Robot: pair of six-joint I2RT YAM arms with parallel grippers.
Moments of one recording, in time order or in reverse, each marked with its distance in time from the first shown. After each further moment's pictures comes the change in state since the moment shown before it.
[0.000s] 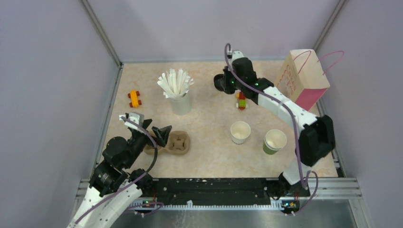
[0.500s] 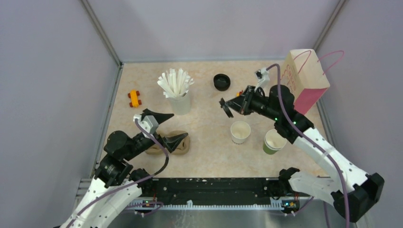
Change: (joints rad) left arm 0.000 0.090 -0.001 0.238 0.512 0.194; right arm 0.013 -0.679 -0.523 0.182 -0.380 0.401
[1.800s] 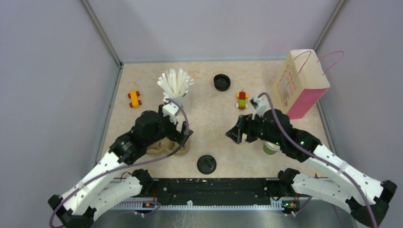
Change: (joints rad) left arm -0.130 0.442 0.148 -0.285 -0.294 -0.098; right arm 0.189 -0.280 -0.144 -0.352 0.225 -0.066
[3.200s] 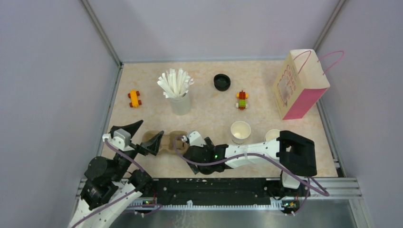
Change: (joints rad) left arm 0.000 -0.784 -0.175 0.103 -0.251 0.097; right arm 0.621 0.944 0.223 0.113 0.518 -0.005
